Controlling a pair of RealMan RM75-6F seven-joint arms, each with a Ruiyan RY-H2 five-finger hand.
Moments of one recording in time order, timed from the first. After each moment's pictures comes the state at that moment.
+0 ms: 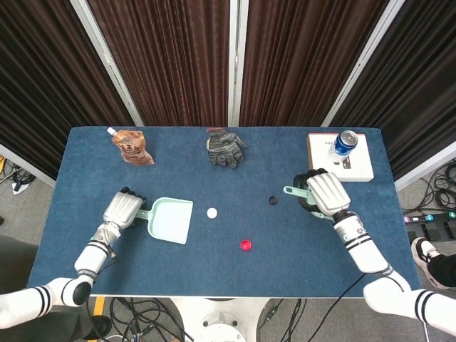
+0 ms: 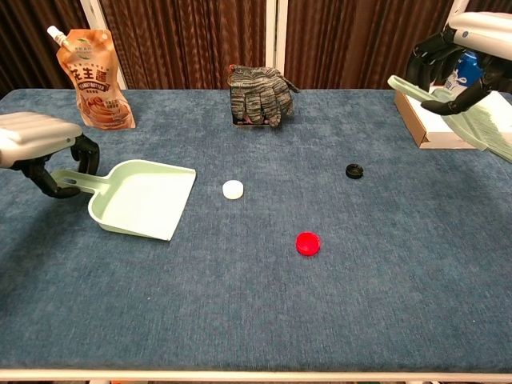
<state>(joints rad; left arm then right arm) -0.65 -1.50 -0.10 -1.36 1.03 0.86 0.50 0.63 -1.32 0.19 -1.50 -1.31 1.00 -0.11</state>
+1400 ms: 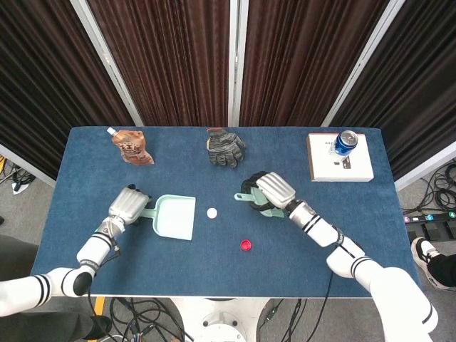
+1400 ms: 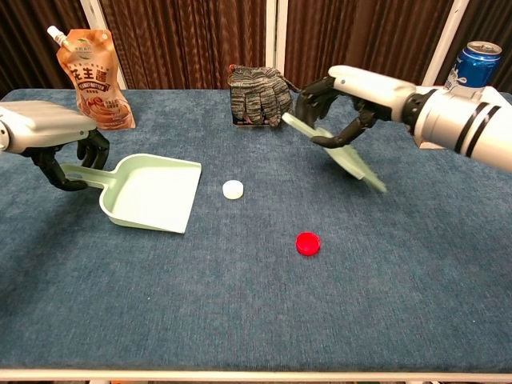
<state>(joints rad) -0.77 -1.43 -0.07 -1.43 0.92 0.79 0.57 0.89 -1.84 0.04 -0.59 -1.71 1.07 0.83</state>
